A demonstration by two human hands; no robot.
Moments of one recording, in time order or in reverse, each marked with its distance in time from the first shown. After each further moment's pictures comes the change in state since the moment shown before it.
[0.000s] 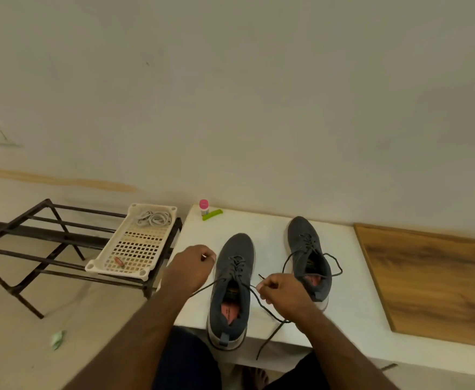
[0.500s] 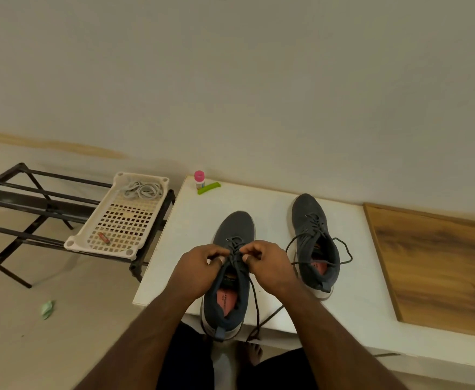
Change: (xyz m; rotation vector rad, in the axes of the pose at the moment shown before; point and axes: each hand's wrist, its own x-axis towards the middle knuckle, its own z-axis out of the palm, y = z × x) left_hand 0.017 -0.029 0.064 -0.190 -0.088 0.107; right_hand 0.061 -0.004 0.030 -0.025 0.040 -0.134
